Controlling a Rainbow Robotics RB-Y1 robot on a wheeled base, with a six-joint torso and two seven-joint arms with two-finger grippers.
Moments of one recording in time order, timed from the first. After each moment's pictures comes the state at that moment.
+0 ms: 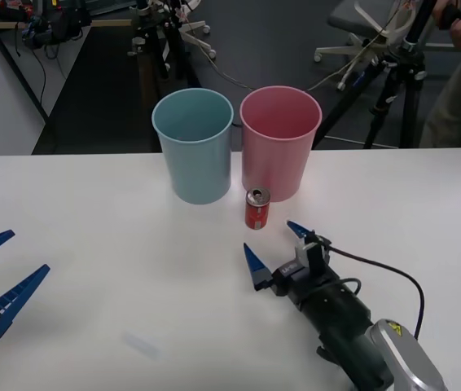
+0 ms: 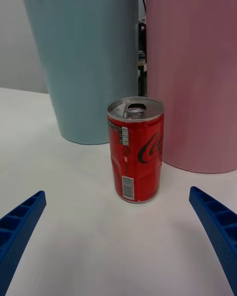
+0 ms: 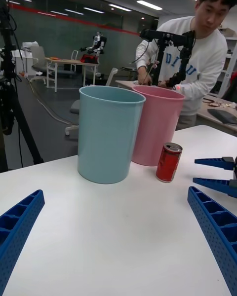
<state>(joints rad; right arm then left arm) 0.05 -0.05 0.14 -1.37 1.07 -0.44 0.56 0.35 0.40 0.52 -1.66 -0.96 -1.22 0.00</state>
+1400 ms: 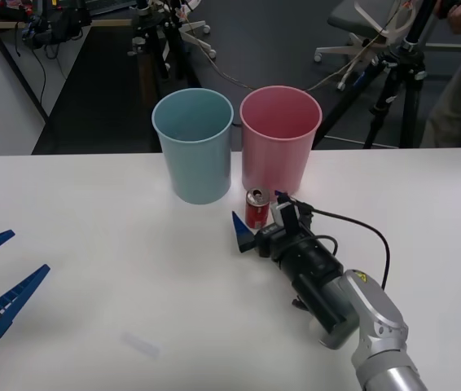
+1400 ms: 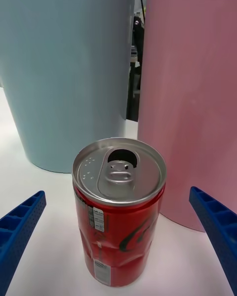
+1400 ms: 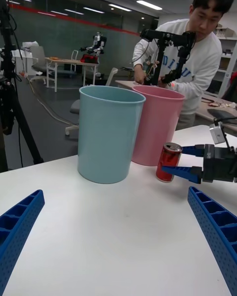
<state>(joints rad) -0.23 -0.02 0.14 -1.14 1.02 -0.29 0.65 0.35 0.40 0.52 -1.66 -0.96 -1.22 0.00</state>
